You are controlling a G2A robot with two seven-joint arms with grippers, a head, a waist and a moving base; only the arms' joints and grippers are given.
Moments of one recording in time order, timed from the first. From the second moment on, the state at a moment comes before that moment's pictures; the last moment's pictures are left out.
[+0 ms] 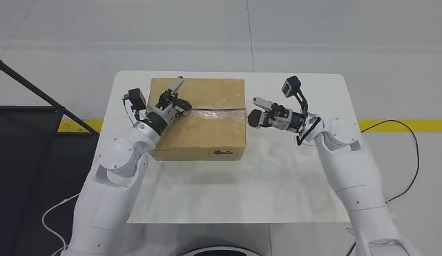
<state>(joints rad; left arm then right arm) 1.20 -1.28 -1.42 -1.72 -0.28 0.18 -0.32 -0.78 -1.26 1.23 -1.16 0.38 -0.14 1.12</state>
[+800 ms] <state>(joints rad) 1.38 -1.26 -1.73 -1.78 -0.42 0.05 -0.24 -0.71 -1.27 1.13 -1.27 0.35 -0.09 1.02</state>
